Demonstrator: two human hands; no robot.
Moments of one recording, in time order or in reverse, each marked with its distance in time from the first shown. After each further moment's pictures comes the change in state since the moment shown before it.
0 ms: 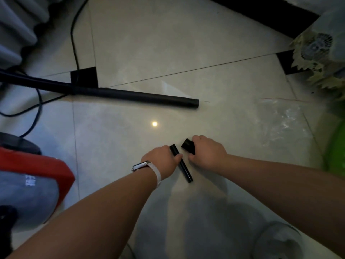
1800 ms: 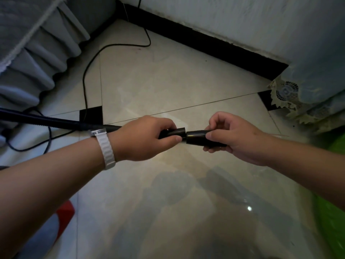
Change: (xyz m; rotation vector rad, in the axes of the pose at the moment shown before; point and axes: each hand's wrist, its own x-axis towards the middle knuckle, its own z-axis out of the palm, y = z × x) left_hand -0.056 0.025 -0.211 -0.096 0.154 0.572; right_hand -0.063 0.008 -0.198 1.251 0.000 -0.146
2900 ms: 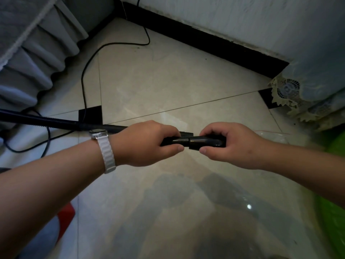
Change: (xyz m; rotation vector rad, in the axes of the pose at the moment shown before) left_hand -0.002 -0.004 0.004 0.139 -0.080 0.115; right_hand -0.004 0.008 0.007 -0.651 -0.009 -0.196
